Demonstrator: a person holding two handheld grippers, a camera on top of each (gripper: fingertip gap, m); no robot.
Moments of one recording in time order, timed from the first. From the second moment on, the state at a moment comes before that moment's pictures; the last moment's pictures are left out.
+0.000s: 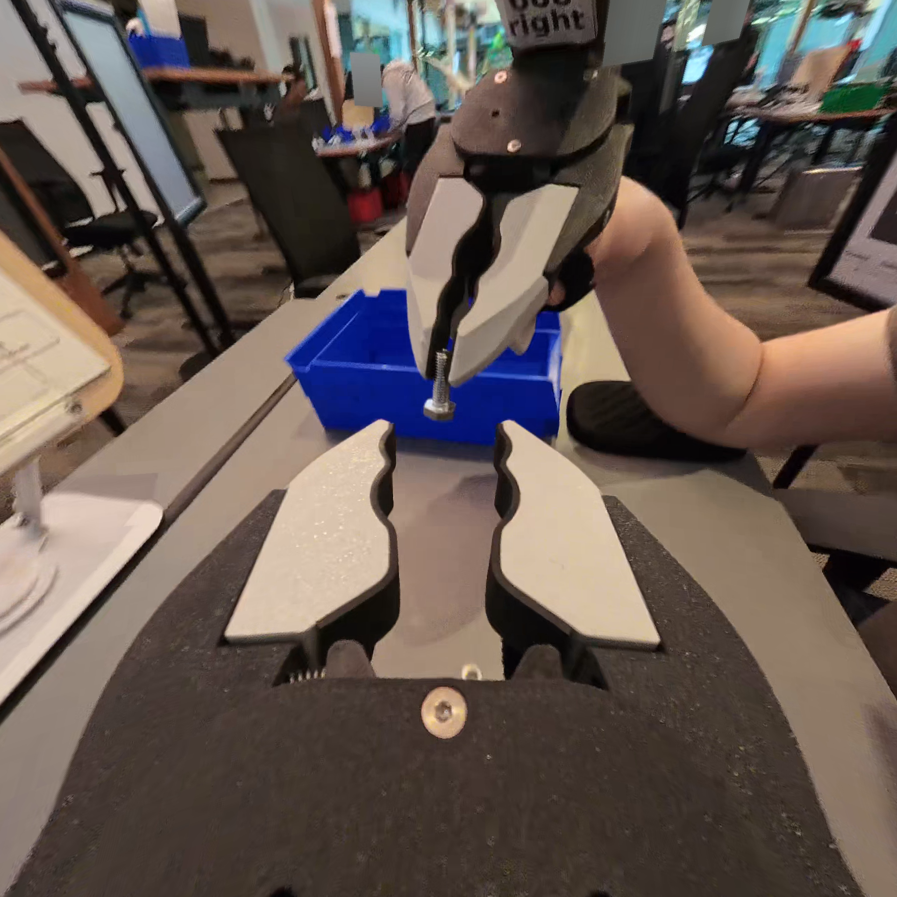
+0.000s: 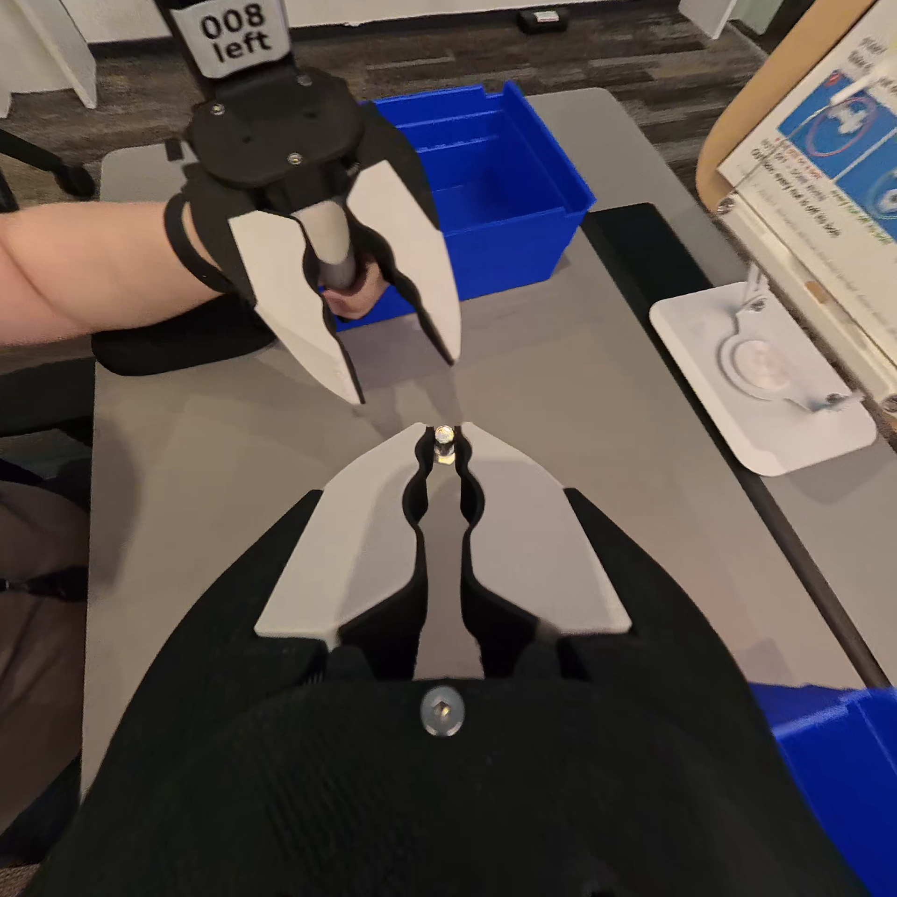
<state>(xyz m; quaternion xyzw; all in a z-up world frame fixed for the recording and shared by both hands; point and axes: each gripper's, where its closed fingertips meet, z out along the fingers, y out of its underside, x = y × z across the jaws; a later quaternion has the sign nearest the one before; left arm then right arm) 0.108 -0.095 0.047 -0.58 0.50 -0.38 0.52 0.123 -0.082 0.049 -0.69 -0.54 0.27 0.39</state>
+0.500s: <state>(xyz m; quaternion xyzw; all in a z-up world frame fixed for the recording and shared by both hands) 0.142 -0.090 0.026 -0.55 0.52 -0.40 0.52 0.128 -0.090 0.050 -0.69 -0.55 0.27 0.38</state>
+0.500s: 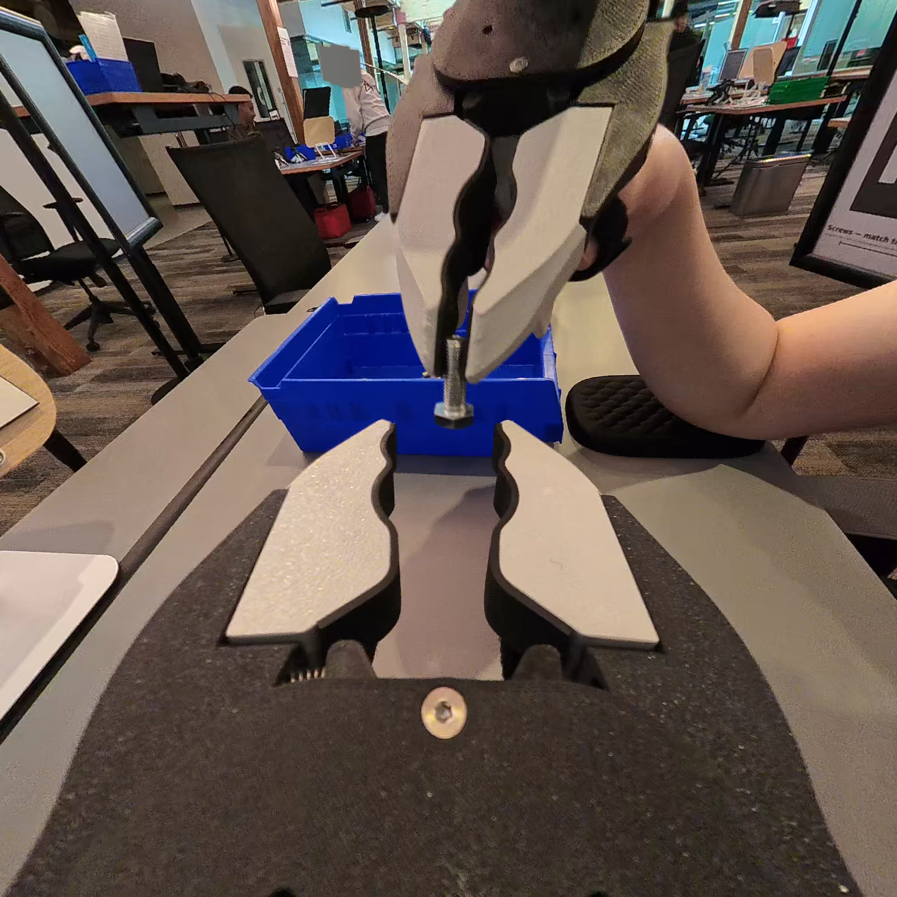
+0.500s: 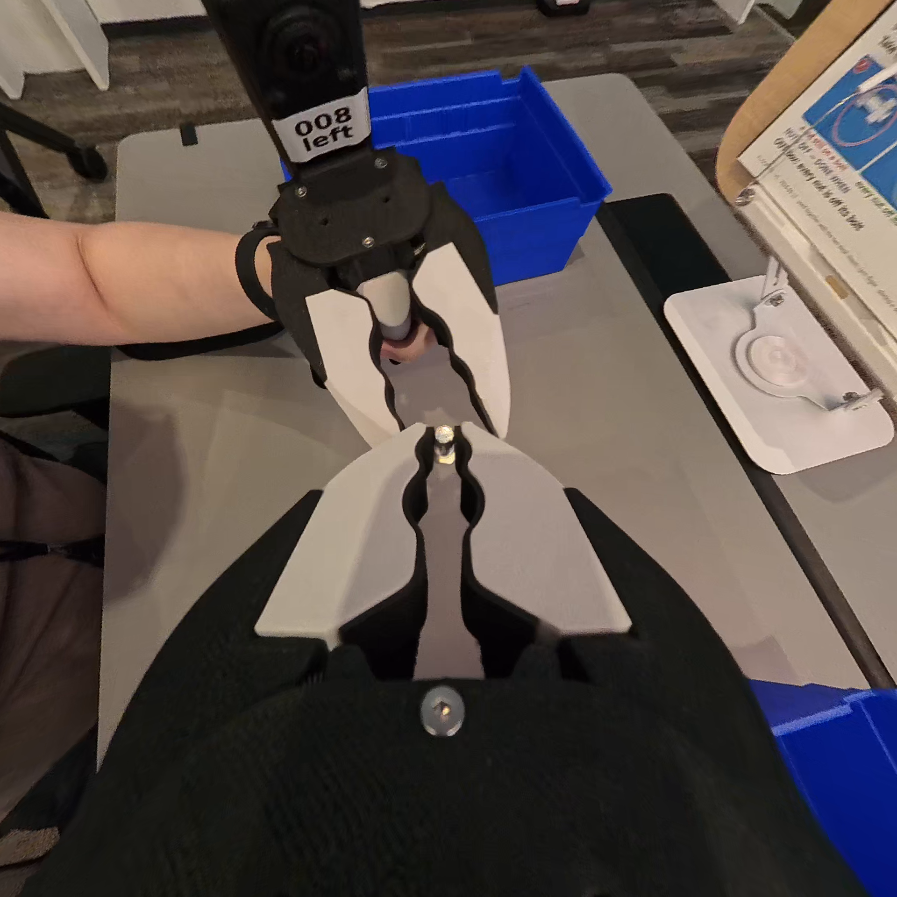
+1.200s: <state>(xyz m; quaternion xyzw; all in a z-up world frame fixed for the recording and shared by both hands) 0.141 -0.095 0.027 -0.53 0.54 -0.38 0.53 0.118 -0.092 0.047 -0.69 -0.55 0.28 0.38</state>
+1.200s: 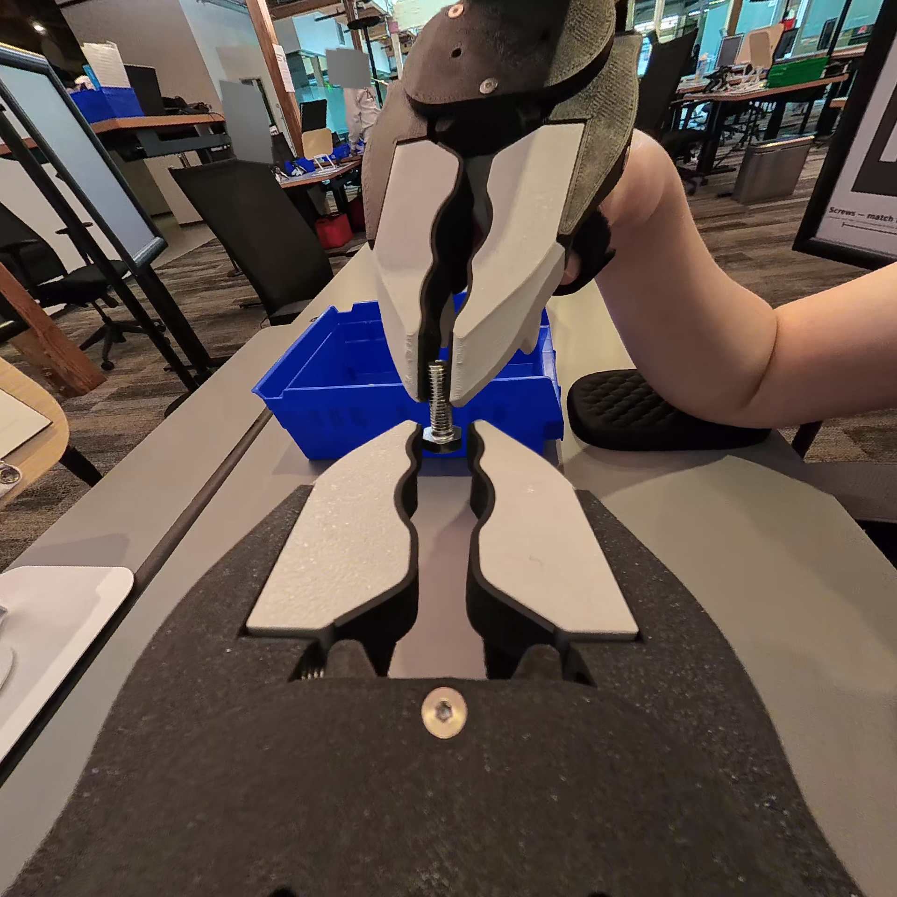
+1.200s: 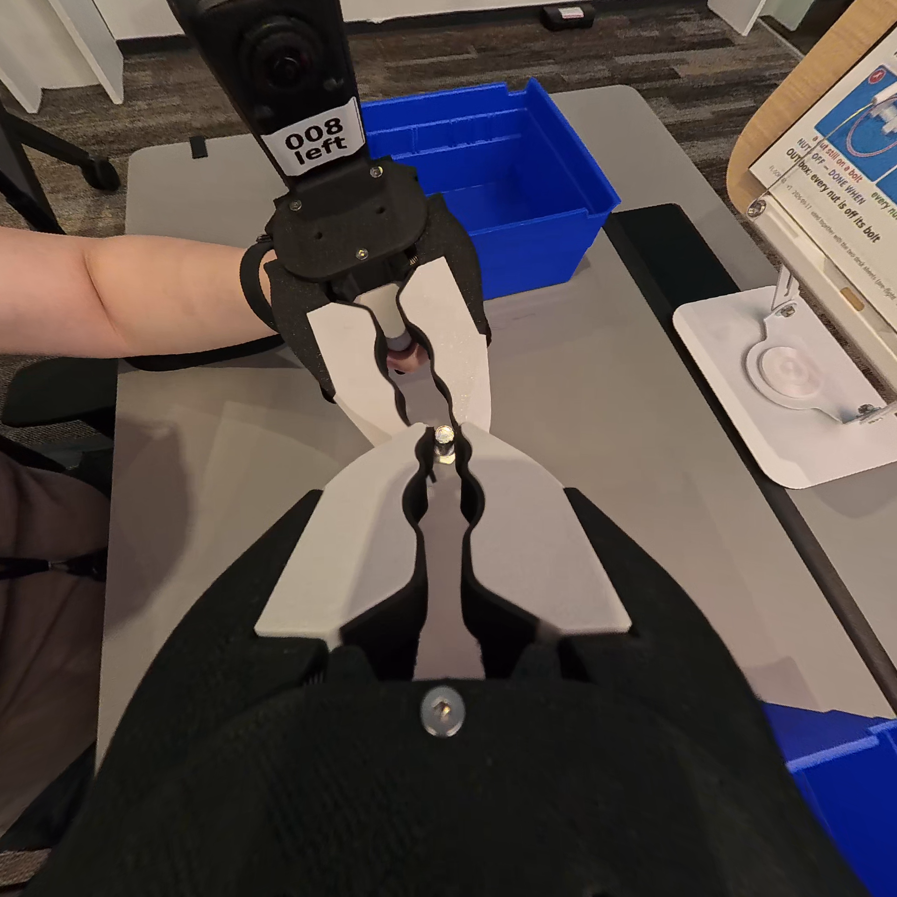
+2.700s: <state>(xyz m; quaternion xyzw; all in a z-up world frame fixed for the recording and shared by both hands) -0.052 -0.065 0.150 -0.57 0.37 -0.32 0.66 0.072 -0.109 -0.133 -0.66 -0.73 0.10 0.10</state>
